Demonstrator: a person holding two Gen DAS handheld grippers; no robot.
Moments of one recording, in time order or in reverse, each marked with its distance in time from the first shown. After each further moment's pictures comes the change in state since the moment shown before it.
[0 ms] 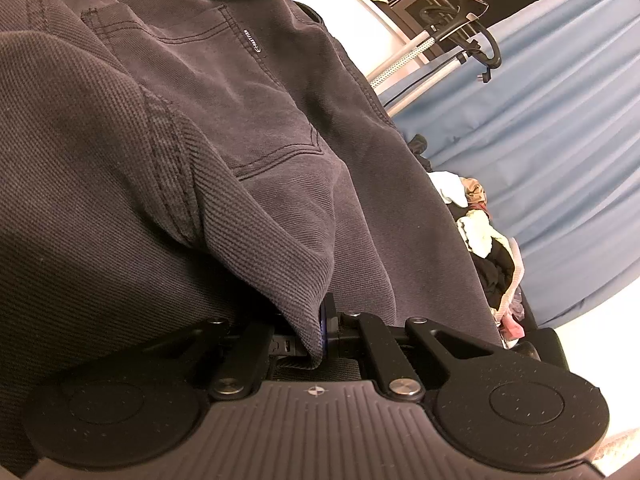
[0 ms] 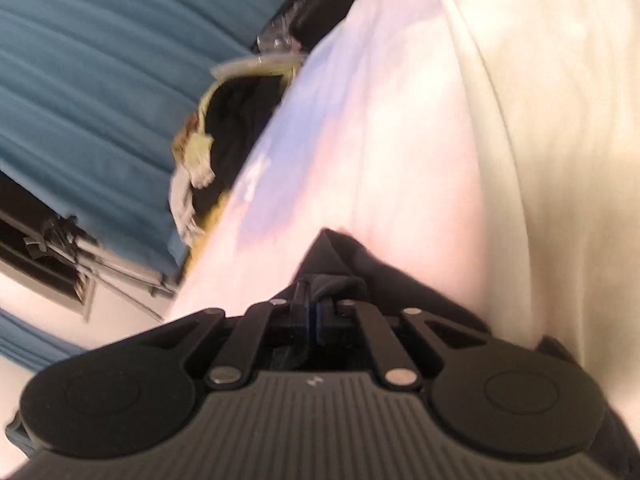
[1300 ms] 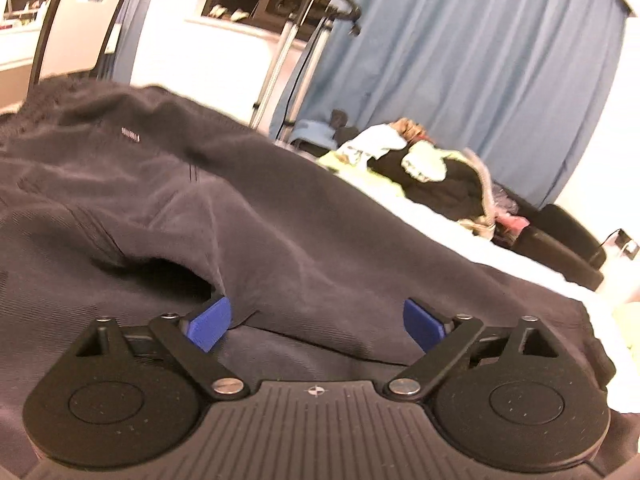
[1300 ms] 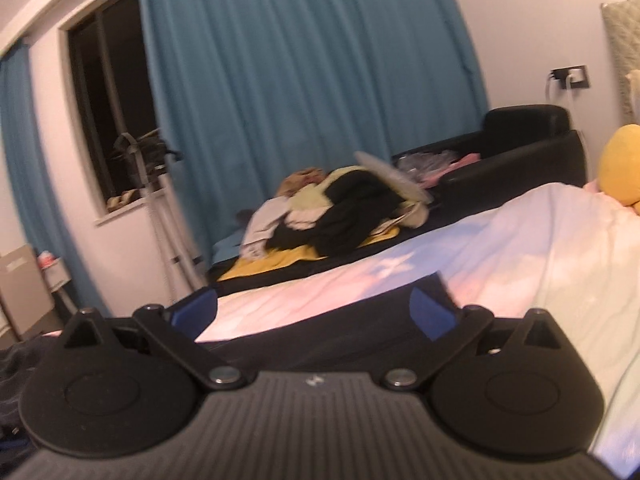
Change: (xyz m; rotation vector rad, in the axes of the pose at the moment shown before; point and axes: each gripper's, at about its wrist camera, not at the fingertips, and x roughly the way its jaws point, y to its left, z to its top) left arm -0.078 -0.073 -0.042 0.527 -0.051 -0.034; right arm -0.161 0.096 -0.090 -0.674 -0.254 0.119
